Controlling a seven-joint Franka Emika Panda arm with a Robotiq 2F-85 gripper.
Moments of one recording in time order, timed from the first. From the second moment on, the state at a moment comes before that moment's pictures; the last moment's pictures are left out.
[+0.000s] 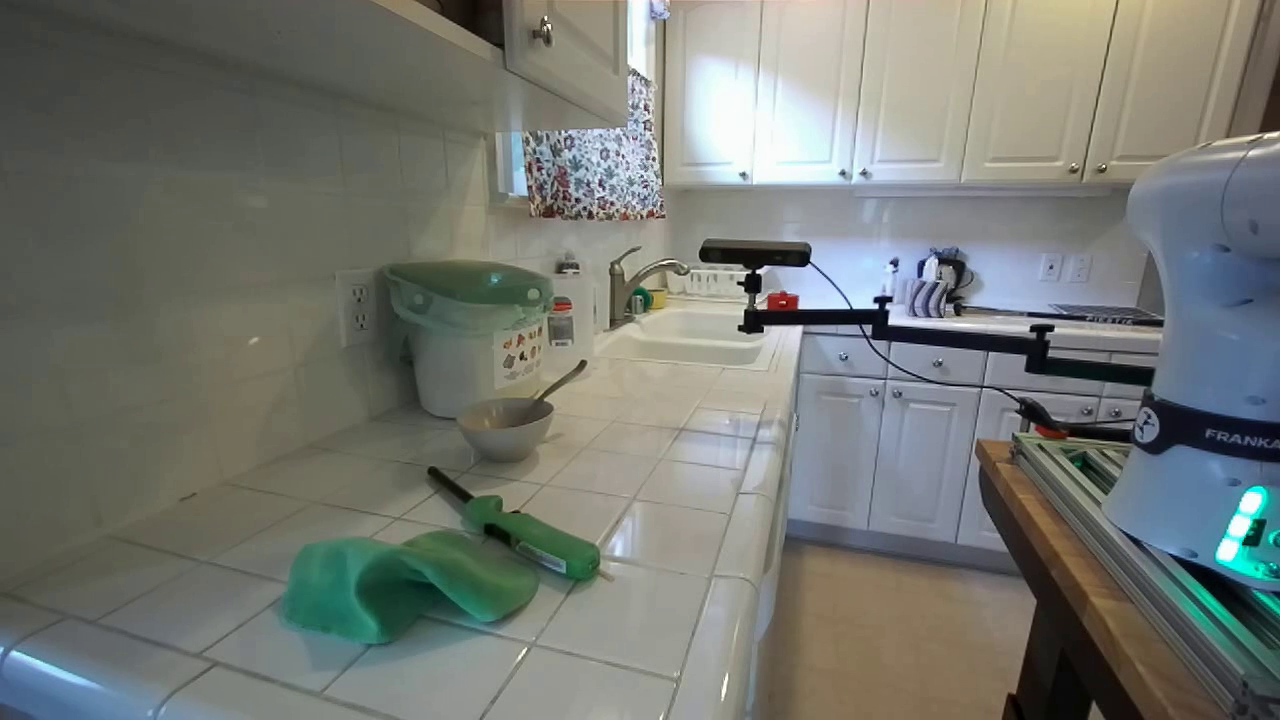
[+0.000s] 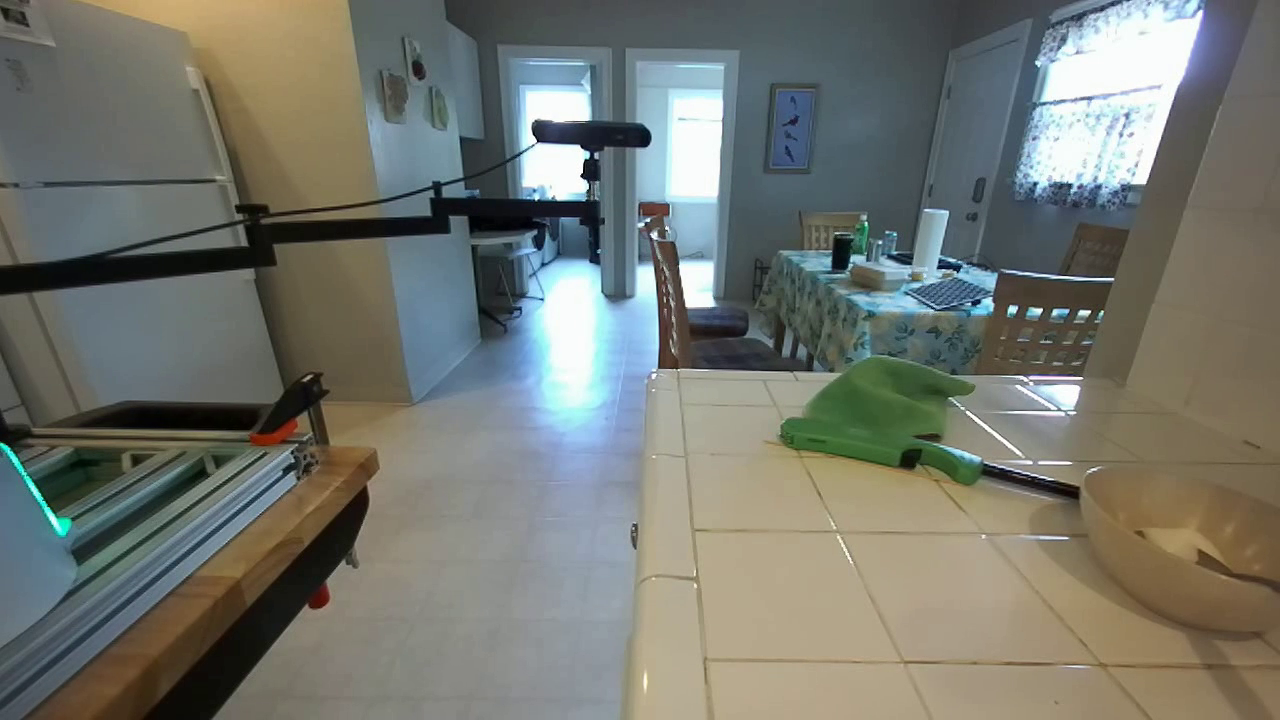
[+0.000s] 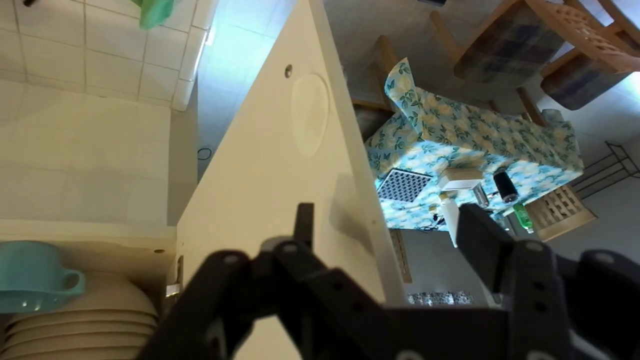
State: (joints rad) arm 0.27 -0.48 0.42 -1.83 0.16 2.13 0.29
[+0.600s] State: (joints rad) arm 0.27 -0.50 0.43 -1.85 0.11 2.16 0.29
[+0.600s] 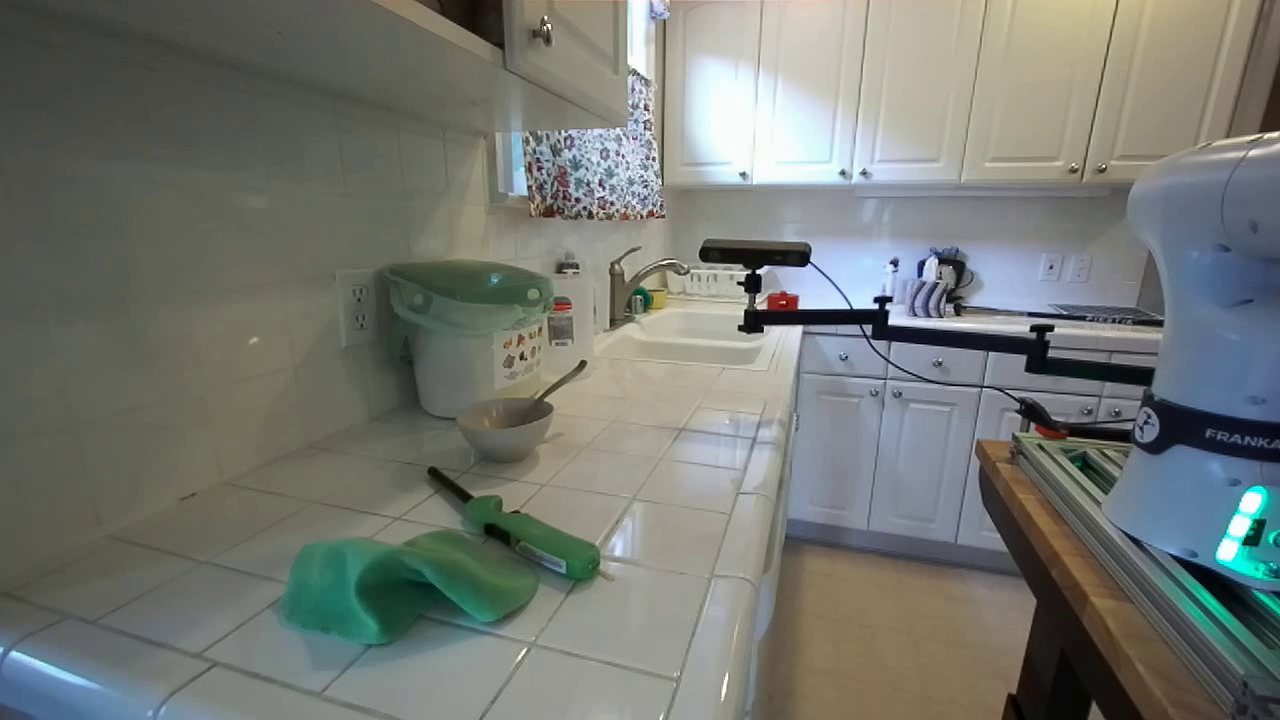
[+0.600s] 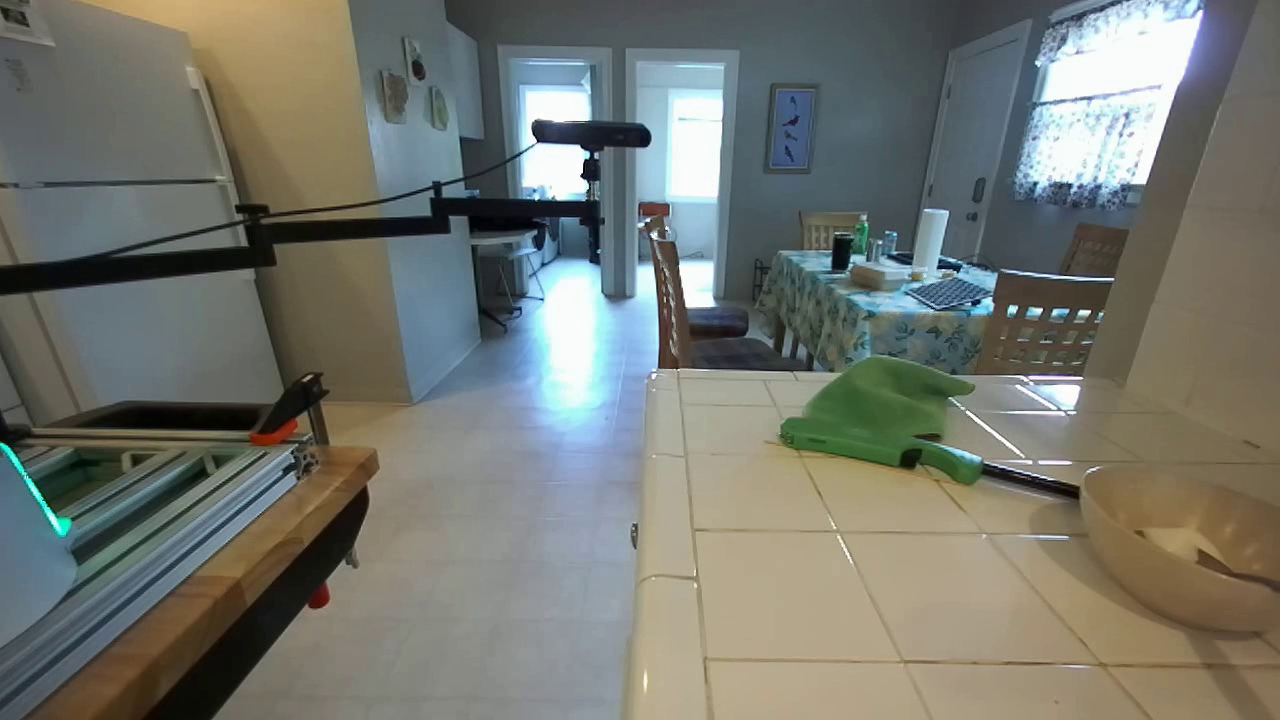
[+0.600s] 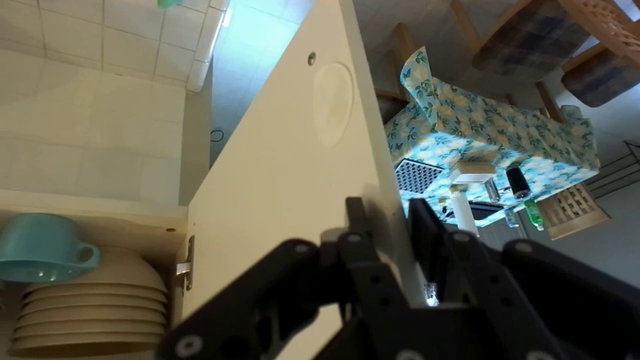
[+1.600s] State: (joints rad) arm 0.20 -0.60 0.39 -1.89 0.07 2.02 0.30
